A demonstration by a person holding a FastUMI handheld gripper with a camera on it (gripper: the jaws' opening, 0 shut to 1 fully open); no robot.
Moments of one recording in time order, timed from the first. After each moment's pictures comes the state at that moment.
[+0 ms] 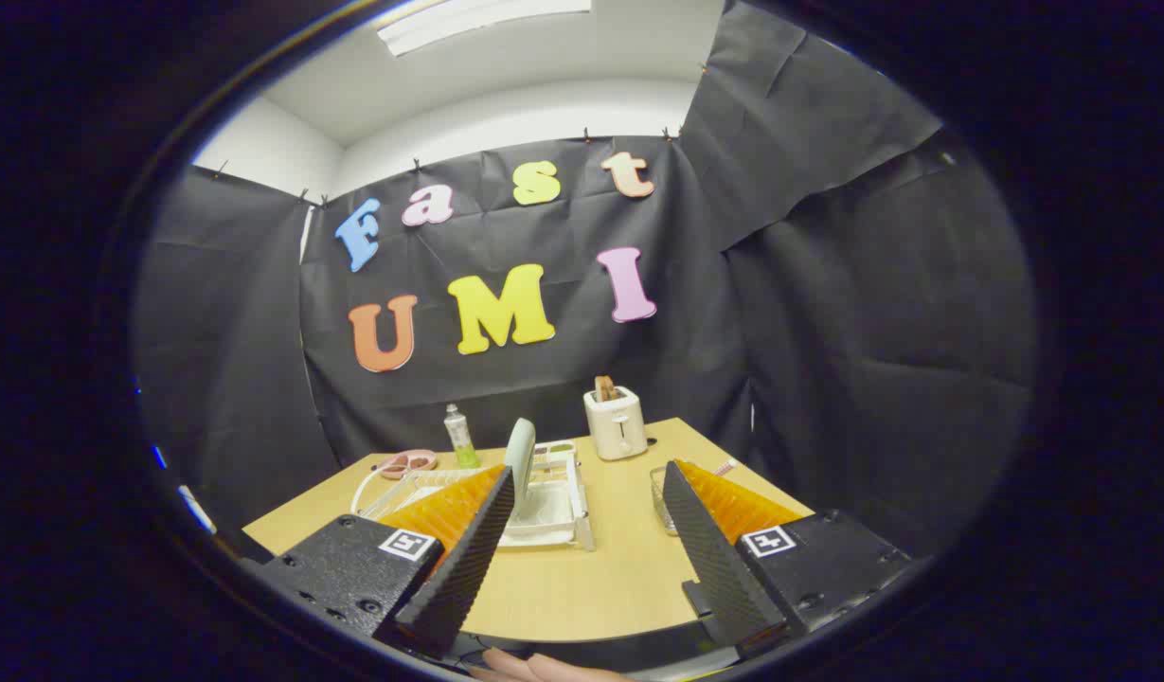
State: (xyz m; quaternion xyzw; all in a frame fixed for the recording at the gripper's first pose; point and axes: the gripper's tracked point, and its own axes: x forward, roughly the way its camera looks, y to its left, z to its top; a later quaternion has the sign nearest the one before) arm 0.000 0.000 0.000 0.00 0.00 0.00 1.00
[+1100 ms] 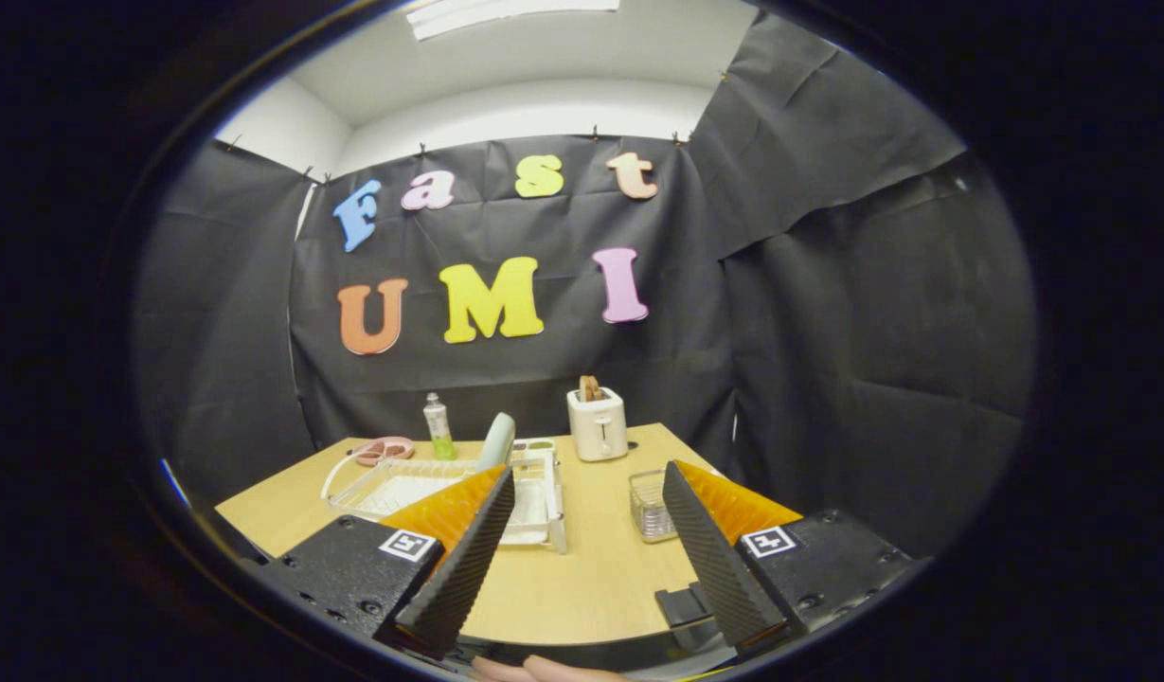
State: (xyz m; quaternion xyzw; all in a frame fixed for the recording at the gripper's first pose) arm 0.021 0.006 -0.009 -0.05 0.02 -0.01 1.00
